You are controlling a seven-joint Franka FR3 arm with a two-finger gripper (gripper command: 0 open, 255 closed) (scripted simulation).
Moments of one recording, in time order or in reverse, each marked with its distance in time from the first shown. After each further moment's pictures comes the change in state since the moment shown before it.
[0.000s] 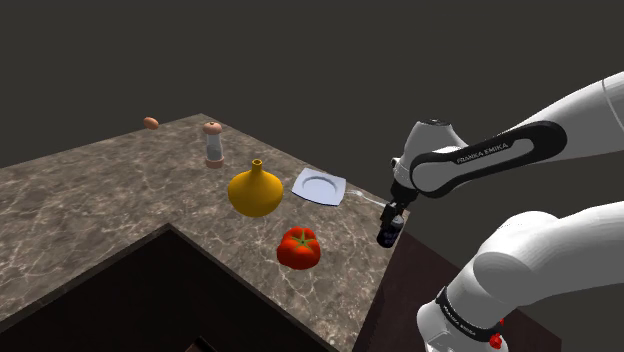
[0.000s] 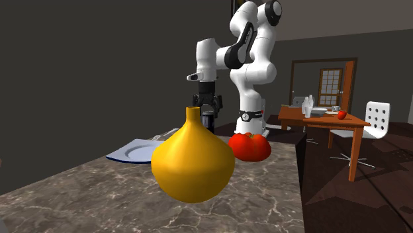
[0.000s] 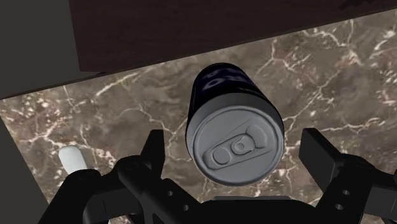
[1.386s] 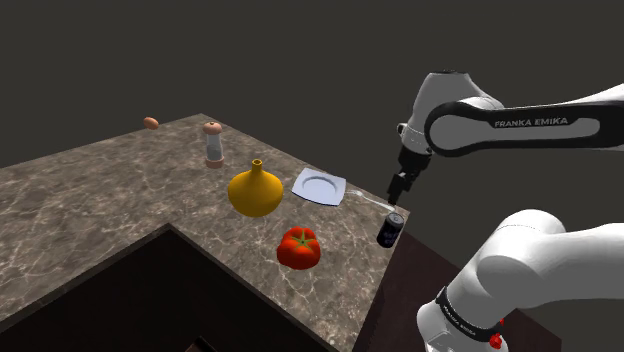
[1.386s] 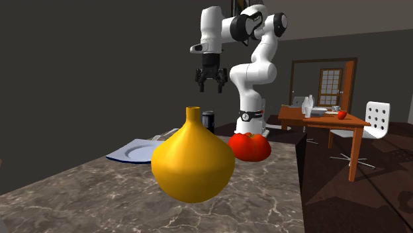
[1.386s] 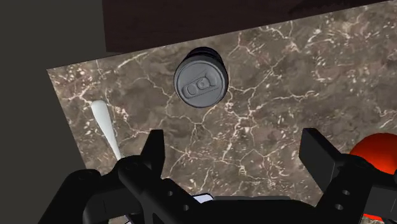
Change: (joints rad) arm 0.061 -0.256 0.108 0.172 0.069 -0.435 0.038
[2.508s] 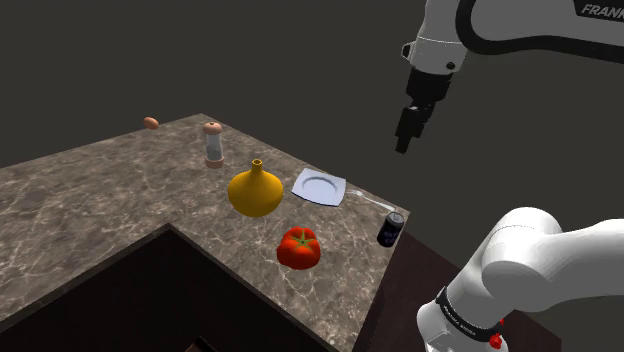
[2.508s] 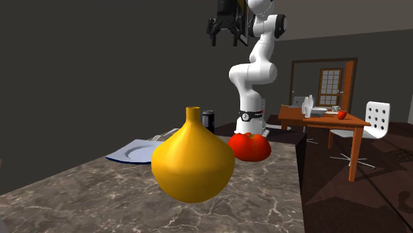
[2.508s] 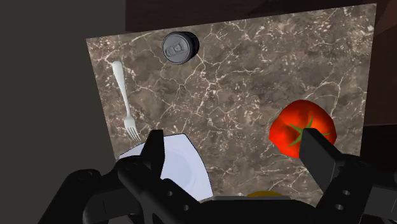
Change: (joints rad) arm 0.098 0.024 0.190 0.488 0.085 -0.479 0.080
